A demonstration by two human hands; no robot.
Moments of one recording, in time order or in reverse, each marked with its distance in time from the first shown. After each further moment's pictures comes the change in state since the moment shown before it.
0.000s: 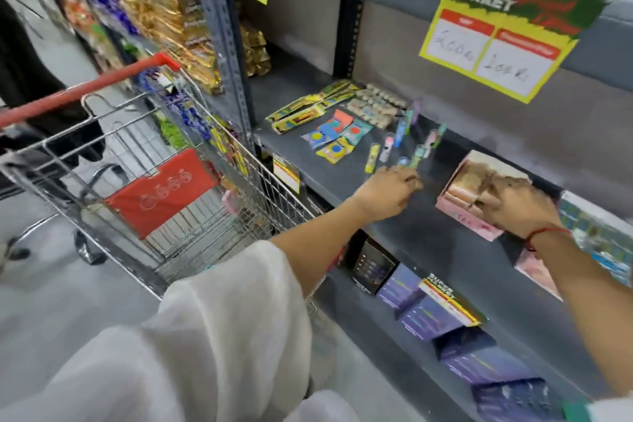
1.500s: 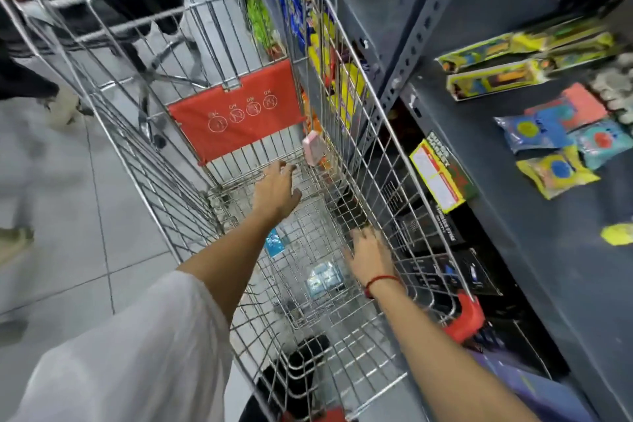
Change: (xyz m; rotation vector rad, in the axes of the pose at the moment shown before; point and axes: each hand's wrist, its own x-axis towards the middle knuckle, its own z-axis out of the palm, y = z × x) left_hand -0.289 -0.290 0.170 -0.240 -0.020 -1.238; right_hand 0.015 -0.415 0.247 0.188 -0.507 -0.464
